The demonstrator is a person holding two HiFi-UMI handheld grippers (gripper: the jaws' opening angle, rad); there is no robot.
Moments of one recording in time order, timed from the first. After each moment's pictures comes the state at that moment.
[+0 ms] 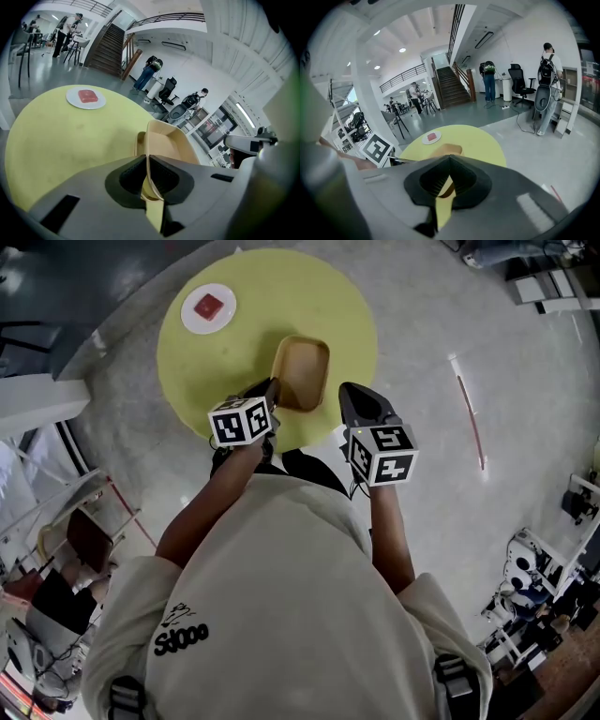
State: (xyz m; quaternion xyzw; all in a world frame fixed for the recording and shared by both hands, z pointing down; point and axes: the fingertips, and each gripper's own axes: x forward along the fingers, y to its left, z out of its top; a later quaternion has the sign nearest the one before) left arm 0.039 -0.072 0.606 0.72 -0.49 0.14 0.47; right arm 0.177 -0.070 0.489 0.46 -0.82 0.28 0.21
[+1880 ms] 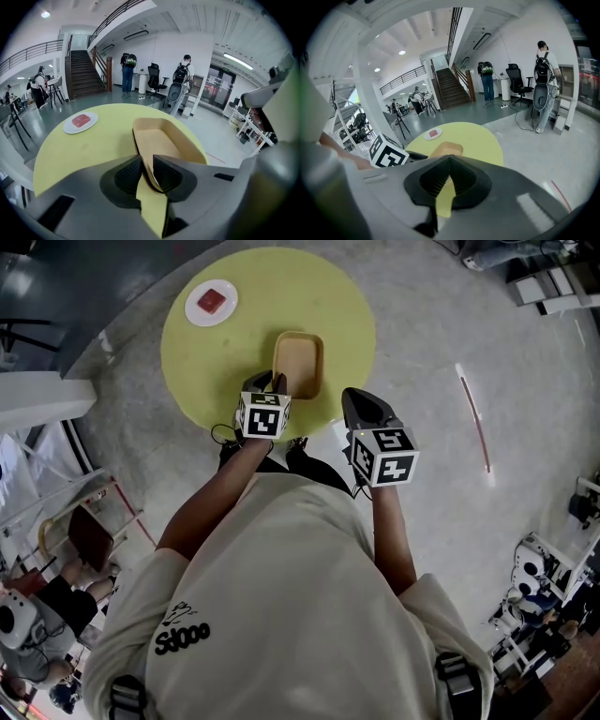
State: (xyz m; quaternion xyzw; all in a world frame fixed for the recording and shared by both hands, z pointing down) left arm 0.050 -0.062 0.627 0.75 -0.51 0.31 0.29; right arm 0.193 -0.030 0.500 0.46 -0.82 0.28 0.20
